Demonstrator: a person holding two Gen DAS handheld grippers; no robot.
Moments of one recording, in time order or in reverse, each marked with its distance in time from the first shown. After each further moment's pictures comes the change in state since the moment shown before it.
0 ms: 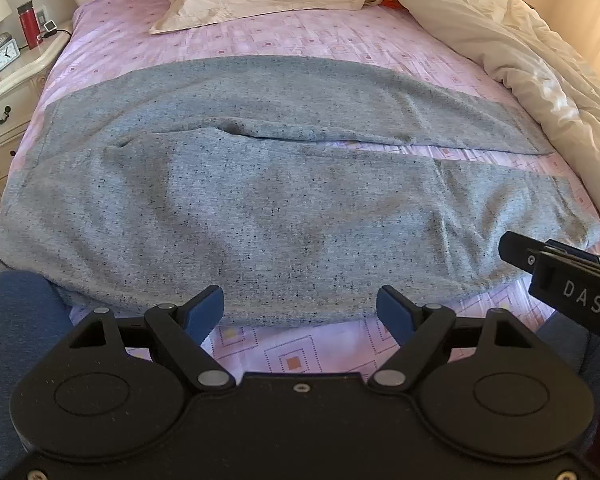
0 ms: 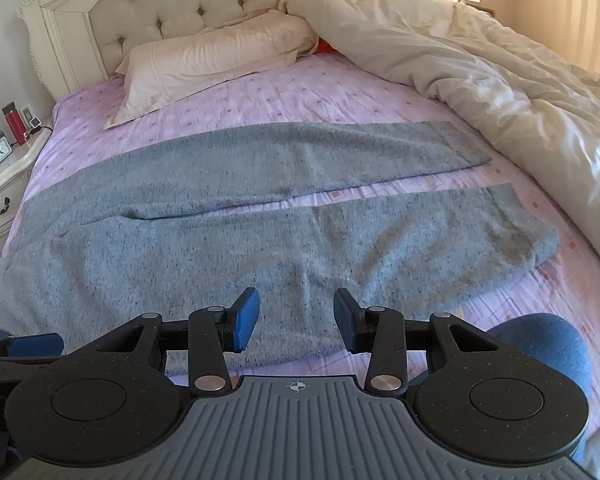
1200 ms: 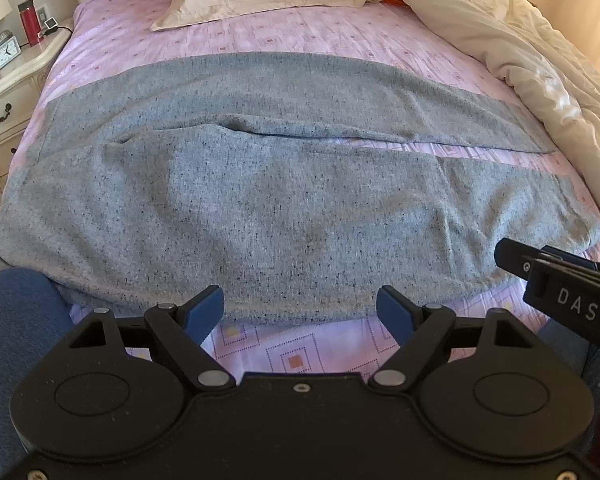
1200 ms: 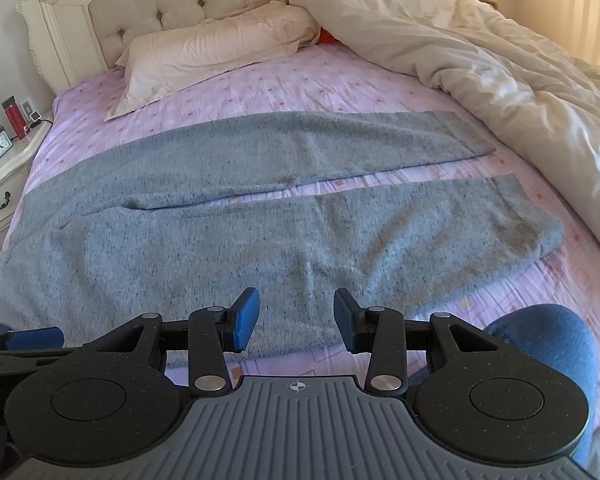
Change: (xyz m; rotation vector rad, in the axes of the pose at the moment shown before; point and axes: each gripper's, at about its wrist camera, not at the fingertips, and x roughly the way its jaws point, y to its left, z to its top) left arm 0.001 0.000 0.000 -0.005 0.009 0.006; right arm 0.004 0.002 -0.003 0.001 0.030 0.002
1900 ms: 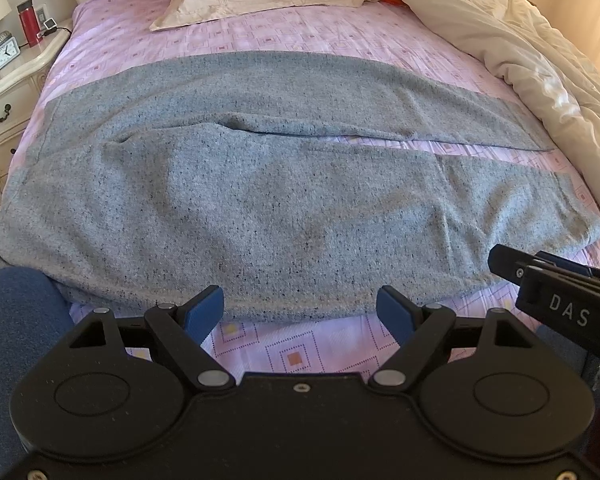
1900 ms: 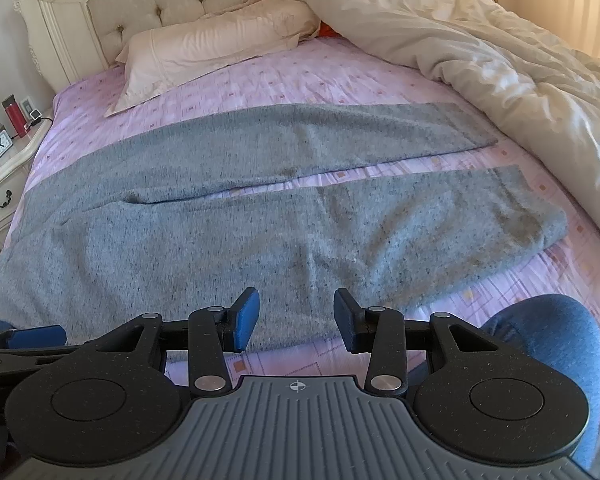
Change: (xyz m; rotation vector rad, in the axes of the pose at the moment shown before) left arm 0.000 0.000 -0.001 0.002 0.005 -0.005; right arm 0.003 0.000 -0.002 0.009 0.019 0.004
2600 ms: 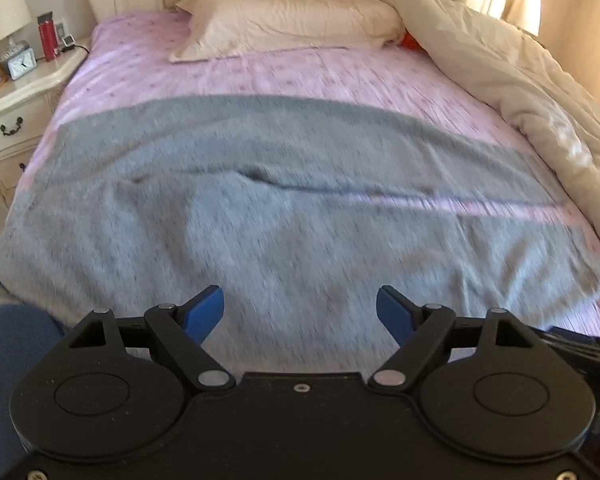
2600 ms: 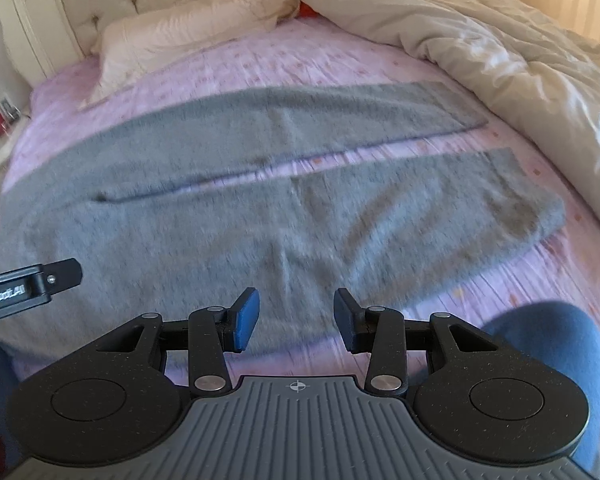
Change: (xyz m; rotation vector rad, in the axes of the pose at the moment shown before) left arm 0.011 0.020 0.025 -0.054 -0.134 0.016; right arm 0.024 -0.019 0.015 0.048 0.055 -0.009
